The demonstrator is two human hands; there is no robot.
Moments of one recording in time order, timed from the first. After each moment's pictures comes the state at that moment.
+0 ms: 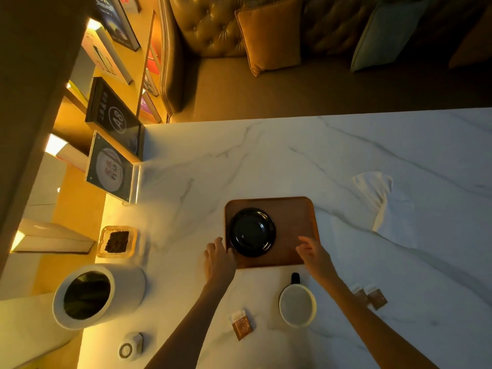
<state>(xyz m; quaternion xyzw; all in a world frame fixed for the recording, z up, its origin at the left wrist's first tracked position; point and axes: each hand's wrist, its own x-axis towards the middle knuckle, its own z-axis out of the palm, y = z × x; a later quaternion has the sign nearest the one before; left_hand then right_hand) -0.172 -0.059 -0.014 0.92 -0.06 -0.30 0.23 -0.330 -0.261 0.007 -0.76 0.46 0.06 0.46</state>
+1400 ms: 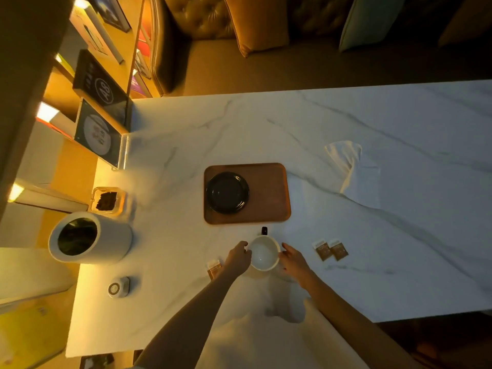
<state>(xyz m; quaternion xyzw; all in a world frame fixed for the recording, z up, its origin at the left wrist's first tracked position) -0.330 -0.083 0.028 0.83 -0.09 -0.51 0.21 -0.449 -0.211 0.017 -0.61 0.52 0.19 0.57</state>
